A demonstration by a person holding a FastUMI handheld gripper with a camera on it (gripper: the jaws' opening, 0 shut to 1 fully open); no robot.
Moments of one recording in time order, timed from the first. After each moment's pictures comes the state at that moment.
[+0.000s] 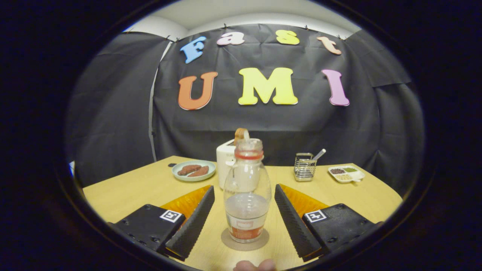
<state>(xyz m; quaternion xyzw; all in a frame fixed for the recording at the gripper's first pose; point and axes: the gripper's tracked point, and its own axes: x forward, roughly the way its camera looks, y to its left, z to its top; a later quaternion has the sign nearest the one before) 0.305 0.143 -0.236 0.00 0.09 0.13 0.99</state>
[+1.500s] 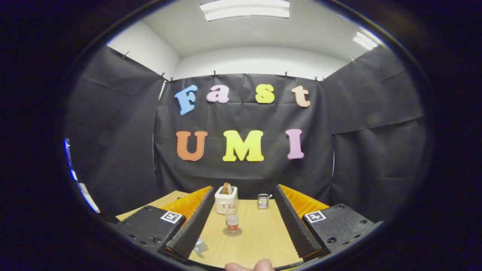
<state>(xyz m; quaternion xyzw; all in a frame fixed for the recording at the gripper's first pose) 0.008 0.060 0.040 0.00 -0.01 0.05 1.00</state>
